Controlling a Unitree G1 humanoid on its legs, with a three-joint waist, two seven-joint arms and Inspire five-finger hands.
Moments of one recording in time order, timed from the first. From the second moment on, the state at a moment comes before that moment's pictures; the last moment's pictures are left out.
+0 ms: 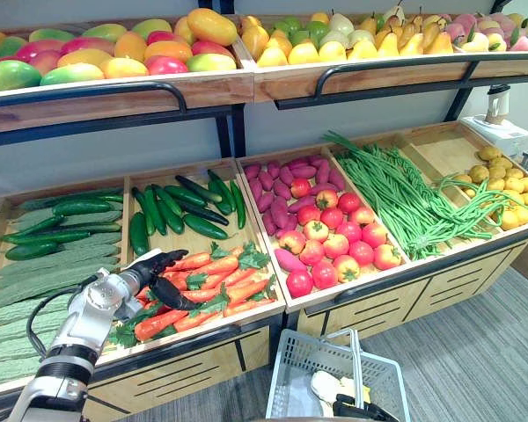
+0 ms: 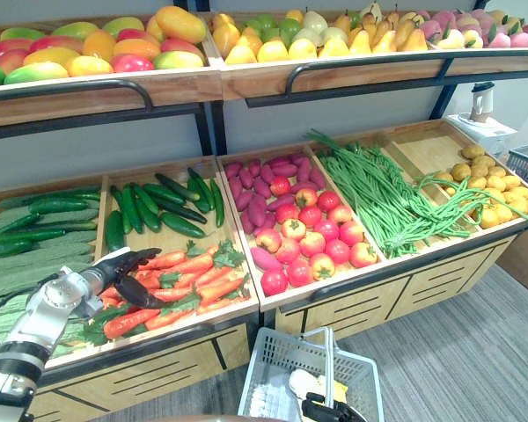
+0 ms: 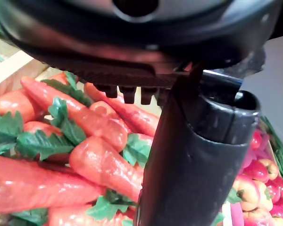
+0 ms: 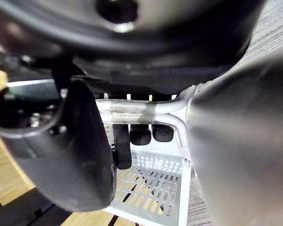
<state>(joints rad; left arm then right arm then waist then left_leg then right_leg) -0.24 0.68 -0.03 0.48 0.23 0.09 -0.46 0.14 -0.11 -0.21 1.04 0.08 0.04 0.33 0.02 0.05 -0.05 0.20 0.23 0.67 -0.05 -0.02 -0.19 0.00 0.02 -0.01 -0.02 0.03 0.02</state>
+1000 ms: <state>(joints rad) -0.26 0.63 -0.11 0.47 0.31 0.13 -0.42 0.13 -0.10 -0.20 0.99 0.08 0.05 0.36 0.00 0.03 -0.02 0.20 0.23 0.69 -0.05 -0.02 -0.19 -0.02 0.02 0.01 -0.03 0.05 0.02</state>
